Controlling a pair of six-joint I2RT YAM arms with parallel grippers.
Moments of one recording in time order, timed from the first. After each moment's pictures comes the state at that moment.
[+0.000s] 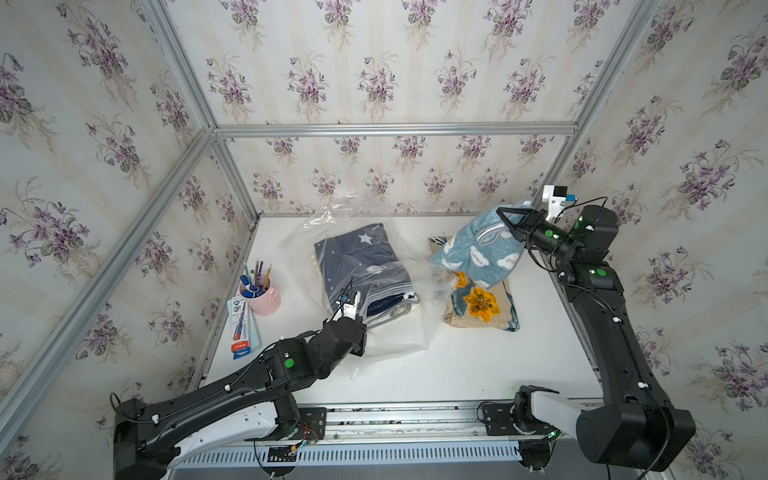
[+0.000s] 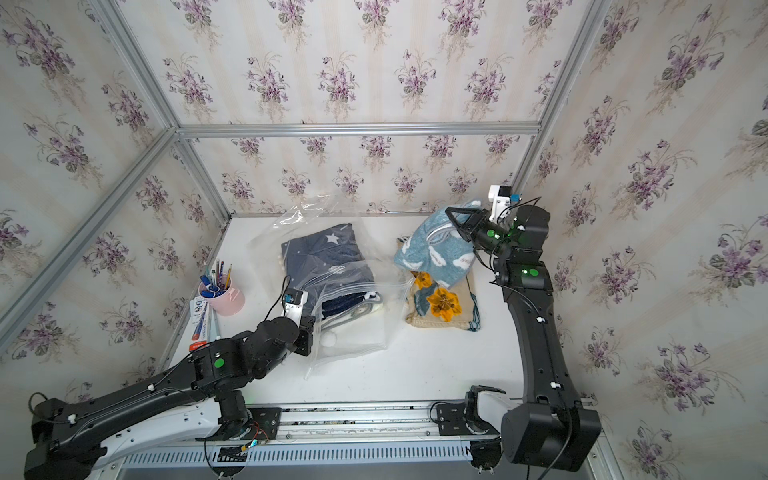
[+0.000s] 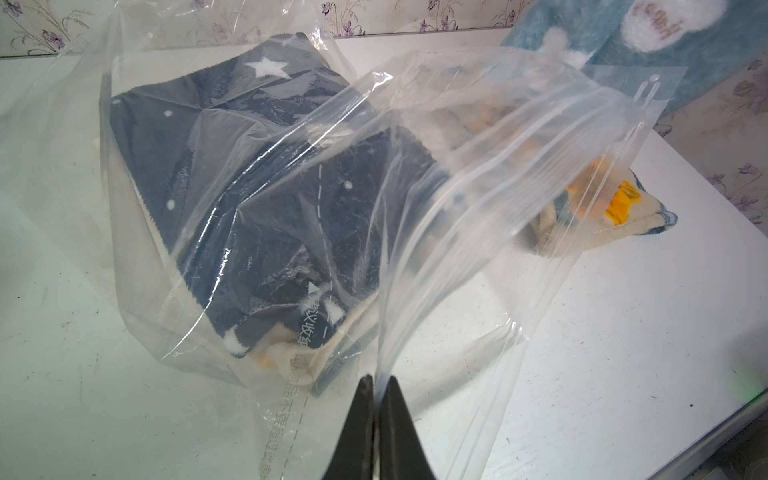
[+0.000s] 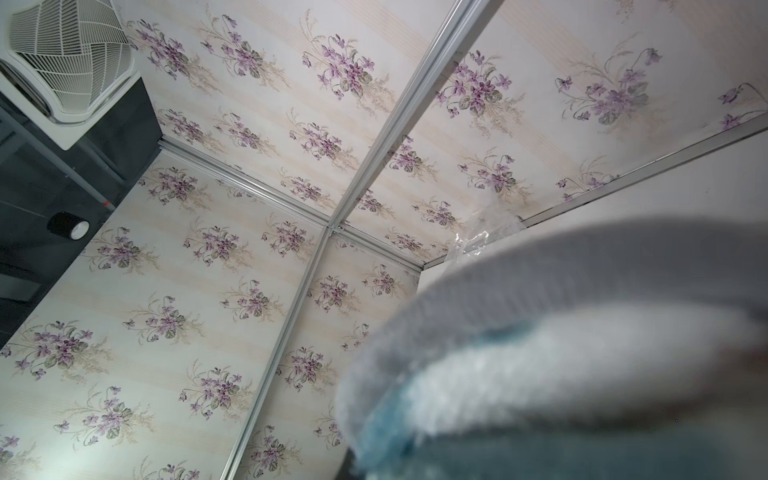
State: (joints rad) left arm -1.03 0.84 0.70 -0.57 -0.52 -0.55; right arm -0.10 1.21 1.20 -0.12 -0.83 0.95
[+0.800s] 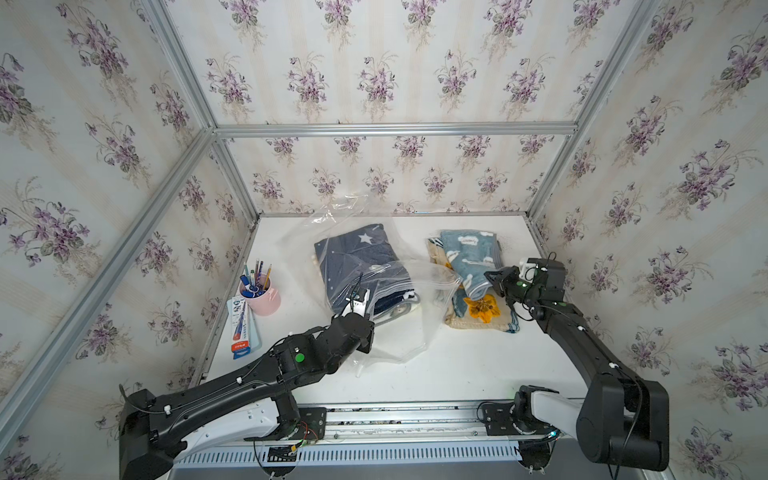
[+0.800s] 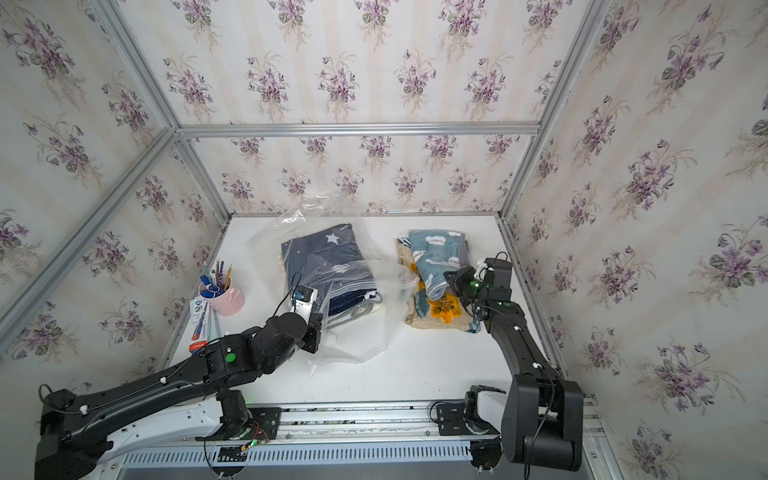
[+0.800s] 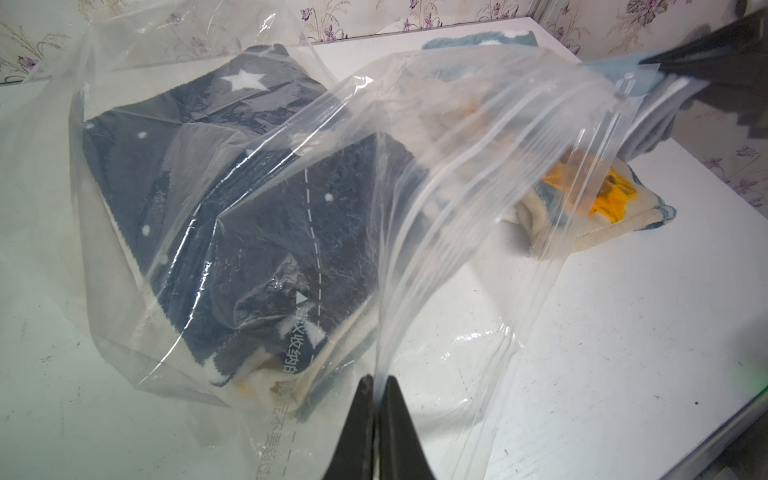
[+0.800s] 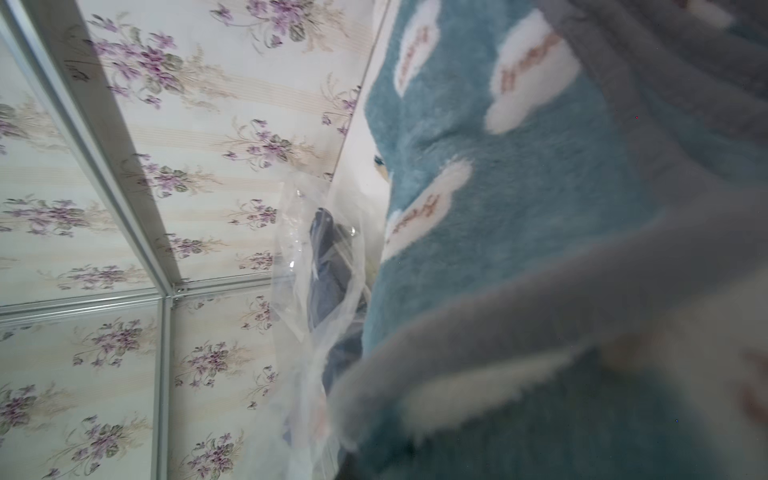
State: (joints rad) left arm -1.03 0.91 0.72 -0.50 -0.49 -0.50; right arm -0.10 1.15 0.60 -0.07 -0.58 1.03
